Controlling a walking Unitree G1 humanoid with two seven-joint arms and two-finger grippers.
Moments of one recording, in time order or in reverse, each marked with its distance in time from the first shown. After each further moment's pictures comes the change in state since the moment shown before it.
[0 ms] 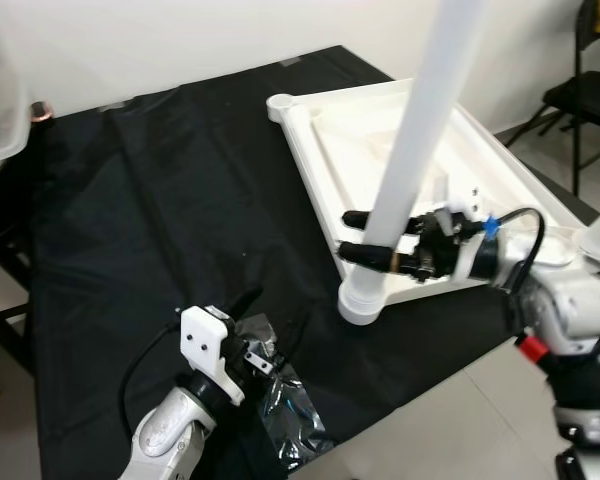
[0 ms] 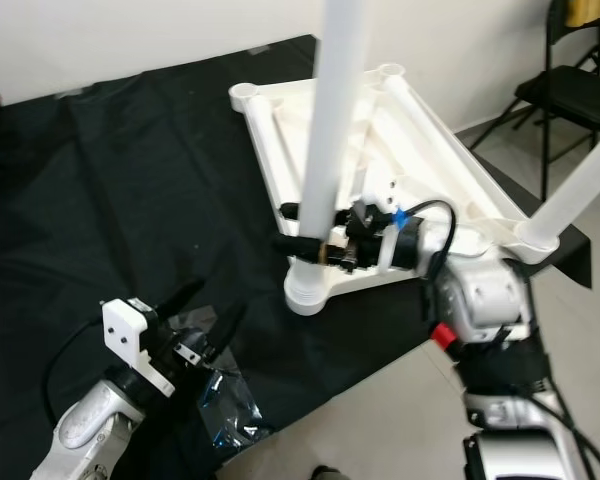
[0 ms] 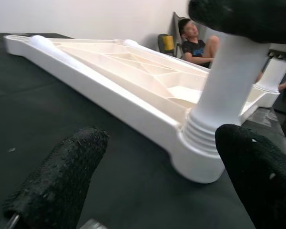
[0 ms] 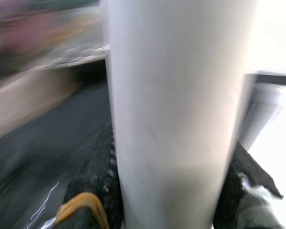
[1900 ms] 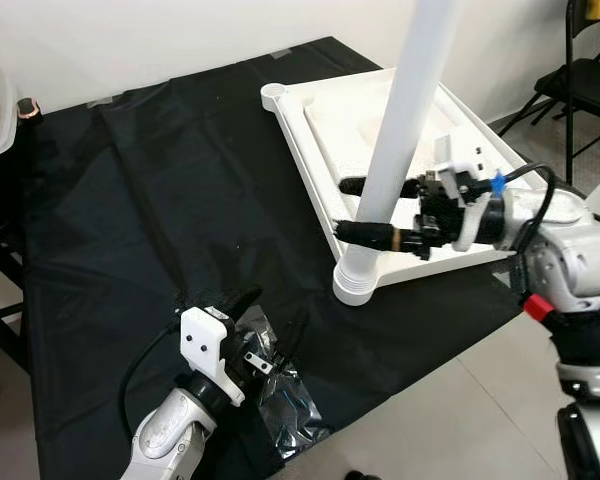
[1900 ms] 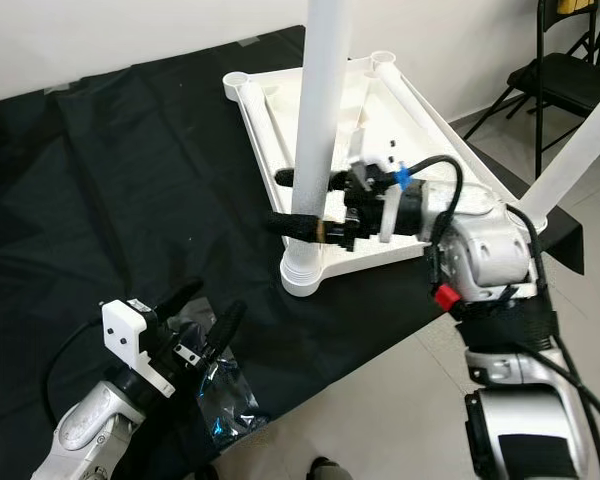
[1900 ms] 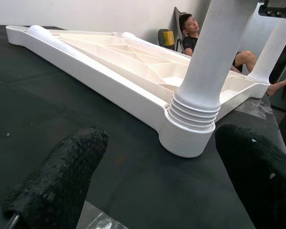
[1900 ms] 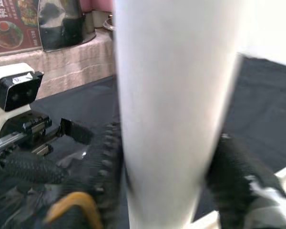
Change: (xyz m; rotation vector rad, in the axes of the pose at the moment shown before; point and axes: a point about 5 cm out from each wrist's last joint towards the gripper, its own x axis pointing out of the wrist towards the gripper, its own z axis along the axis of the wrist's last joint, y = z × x) left arm 0.001 -0.002 0.000 -0.008 -0.003 0.003; right arm -0.012 -0.063 0.074 -0.195 0.133 0.474
